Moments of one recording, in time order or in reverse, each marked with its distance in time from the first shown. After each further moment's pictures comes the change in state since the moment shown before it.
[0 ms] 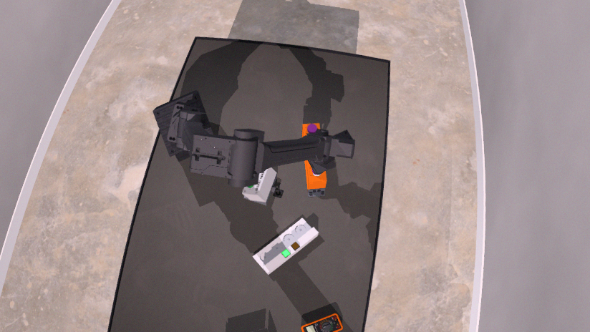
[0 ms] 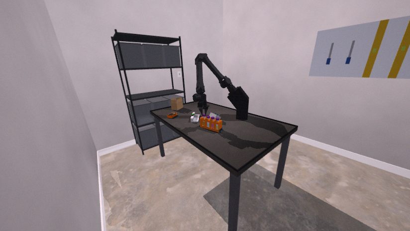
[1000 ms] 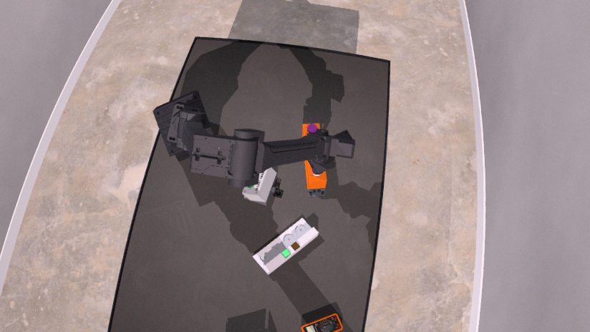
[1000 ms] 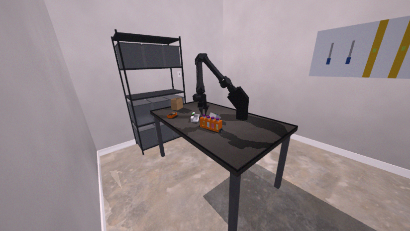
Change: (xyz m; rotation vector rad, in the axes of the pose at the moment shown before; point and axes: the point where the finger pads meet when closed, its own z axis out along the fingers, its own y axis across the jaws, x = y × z) arm 0.000 0.000 0.000 0.000 0.000 0.000
